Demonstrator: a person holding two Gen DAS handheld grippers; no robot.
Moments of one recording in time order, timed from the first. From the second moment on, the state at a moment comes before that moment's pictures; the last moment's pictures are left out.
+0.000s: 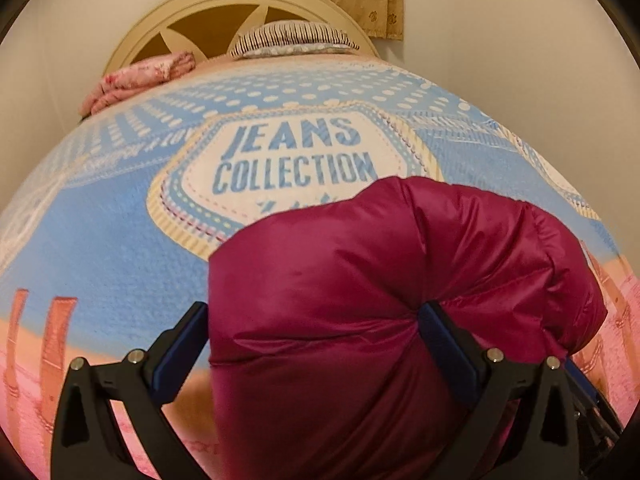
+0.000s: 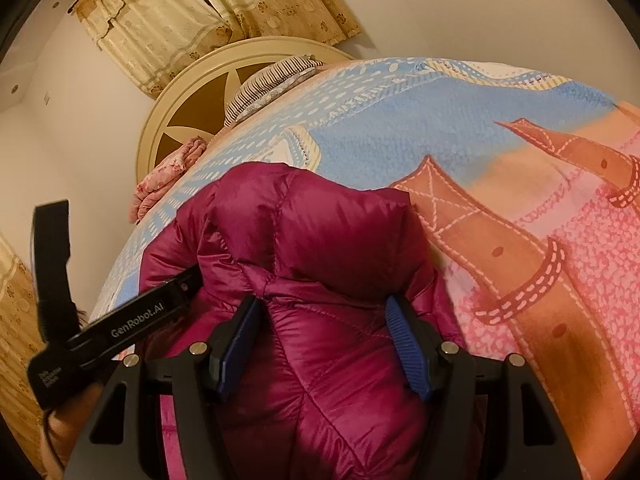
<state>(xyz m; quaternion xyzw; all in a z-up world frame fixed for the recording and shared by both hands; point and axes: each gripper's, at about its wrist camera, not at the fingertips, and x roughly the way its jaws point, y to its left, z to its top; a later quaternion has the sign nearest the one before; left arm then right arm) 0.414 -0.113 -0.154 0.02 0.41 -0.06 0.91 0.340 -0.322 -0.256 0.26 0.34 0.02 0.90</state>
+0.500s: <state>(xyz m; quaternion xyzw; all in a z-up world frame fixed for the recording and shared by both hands) 0.418 -0.117 -0.162 0.01 0.43 -0.07 0.90 0.345 -0.316 -0.256 0.25 0.35 0.01 0.90</state>
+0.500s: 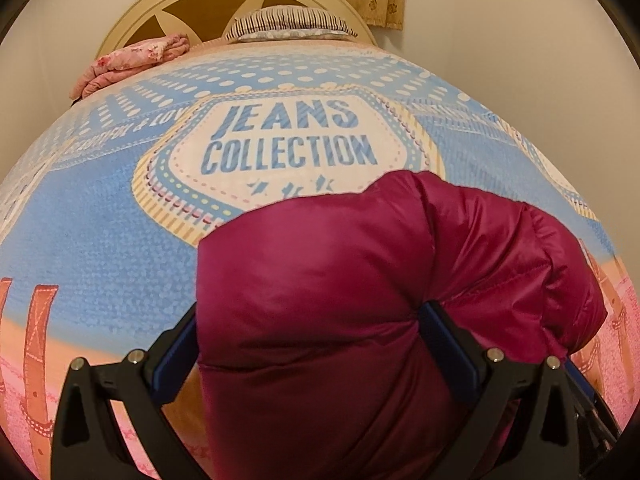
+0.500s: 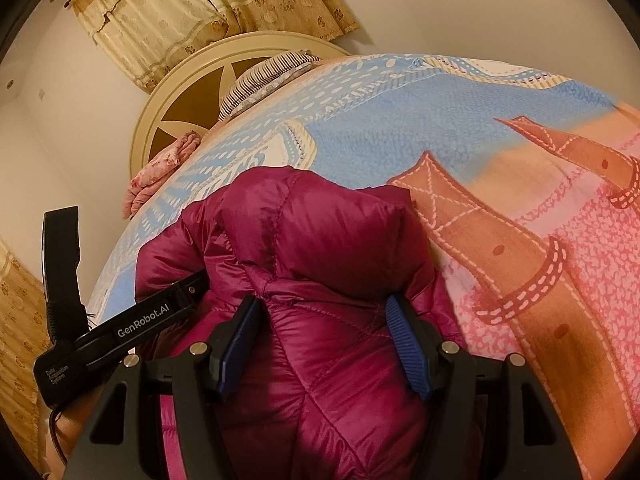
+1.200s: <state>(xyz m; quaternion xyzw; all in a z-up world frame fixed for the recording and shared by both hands) 0.421 -0.115 -0.165 -0.01 0.44 -0.08 0.89 0.346 -0.309 -0.255 0.23 0.36 0.00 0.90</state>
